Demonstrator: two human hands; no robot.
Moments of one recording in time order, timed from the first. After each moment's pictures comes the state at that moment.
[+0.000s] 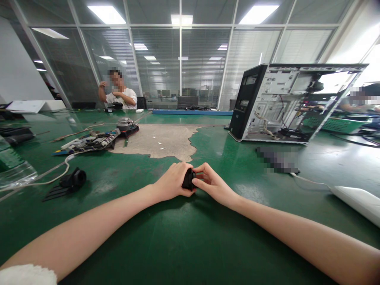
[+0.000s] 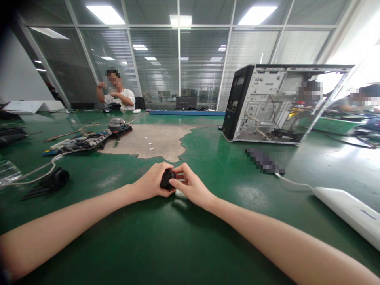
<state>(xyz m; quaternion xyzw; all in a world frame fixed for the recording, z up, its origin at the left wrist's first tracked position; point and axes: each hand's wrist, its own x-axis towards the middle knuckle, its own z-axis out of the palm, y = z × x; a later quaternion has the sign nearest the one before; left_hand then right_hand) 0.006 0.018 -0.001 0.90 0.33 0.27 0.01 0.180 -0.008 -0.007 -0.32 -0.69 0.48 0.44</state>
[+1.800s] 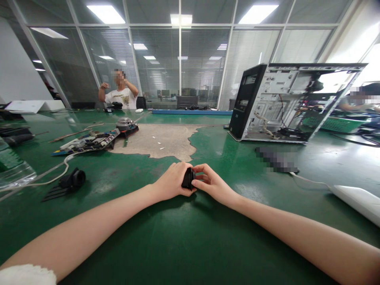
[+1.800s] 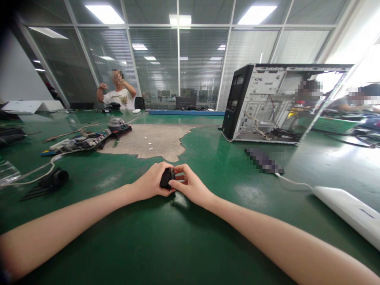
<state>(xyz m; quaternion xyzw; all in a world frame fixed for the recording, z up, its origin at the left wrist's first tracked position) 0.006 0.021 -0.003 0.91 0.33 0.26 0.00 0.182 -0.006 -0.009 -0.33 -0.69 0.48 0.43</state>
